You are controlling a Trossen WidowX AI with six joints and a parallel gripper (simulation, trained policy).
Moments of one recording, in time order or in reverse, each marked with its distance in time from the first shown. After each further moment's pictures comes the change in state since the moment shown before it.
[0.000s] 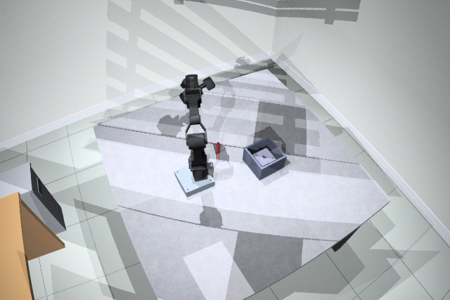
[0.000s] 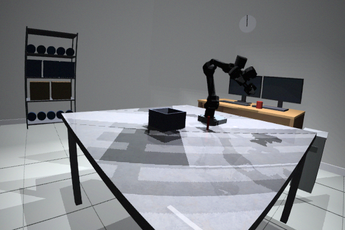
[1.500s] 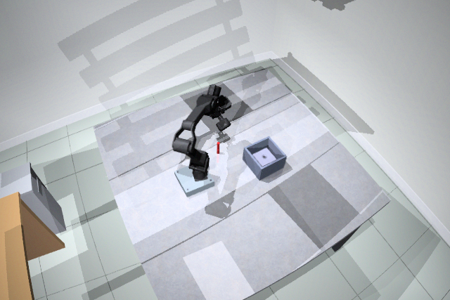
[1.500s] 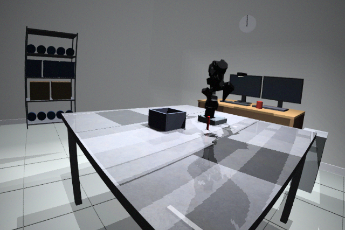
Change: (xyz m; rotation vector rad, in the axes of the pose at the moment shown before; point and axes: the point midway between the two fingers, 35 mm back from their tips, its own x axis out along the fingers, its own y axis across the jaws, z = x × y) arm -0.061 -0.029 -0.164 1.412 0.603 -0.315
